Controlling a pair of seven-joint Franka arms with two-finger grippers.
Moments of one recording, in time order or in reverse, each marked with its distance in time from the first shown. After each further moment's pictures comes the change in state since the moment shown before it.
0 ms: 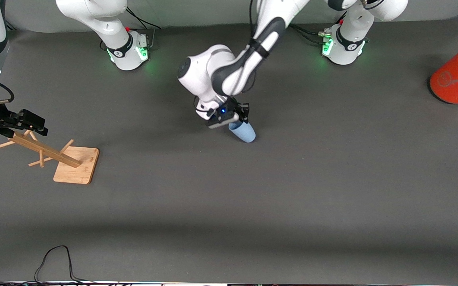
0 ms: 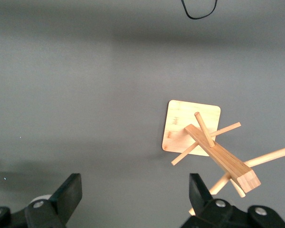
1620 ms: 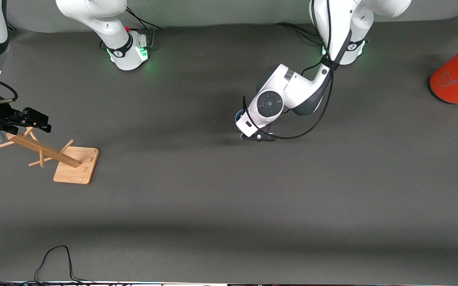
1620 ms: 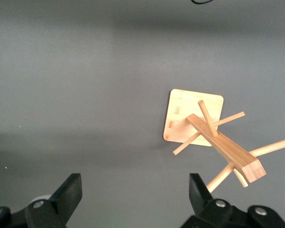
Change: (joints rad) left arm 0.253 -0.259 -0.021 -0.486 -0.632 0.418 0.546; right arm 0.006 0.003 -0.002 -0.001 0.000 -0.046 0.000
